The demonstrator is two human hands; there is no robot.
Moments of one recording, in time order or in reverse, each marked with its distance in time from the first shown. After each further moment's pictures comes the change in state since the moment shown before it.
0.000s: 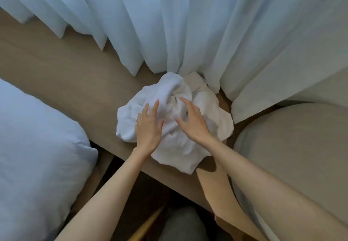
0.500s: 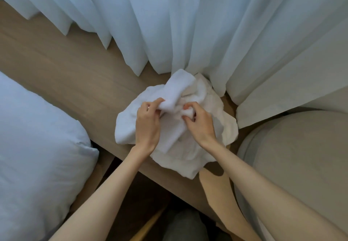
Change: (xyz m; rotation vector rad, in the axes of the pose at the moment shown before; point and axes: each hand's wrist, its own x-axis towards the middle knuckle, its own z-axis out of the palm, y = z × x) left_hand 0.017 0.011 -0.015 -0.142 0.252 0.103; right_hand 0.008 -0.003 -0.001 0.089 0.205 -0.111
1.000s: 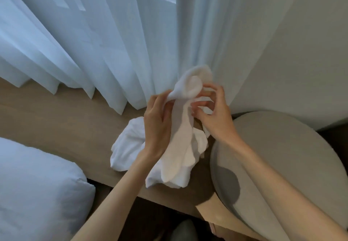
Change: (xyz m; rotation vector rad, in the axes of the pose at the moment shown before) left_hand -0.046 0.213 -0.102 -0.396 0.048 0.336; right_hand -0.087 -0.149 -0.203 0.380 0.258 -0.151
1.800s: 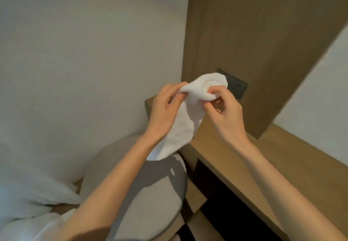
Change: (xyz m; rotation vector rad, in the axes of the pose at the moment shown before) left_hand -0.226 0.417 0.249 -0.665 -0.944 0.598; right_hand -0.357 -0.152 -0.403 -0.586 1.077 -0.113
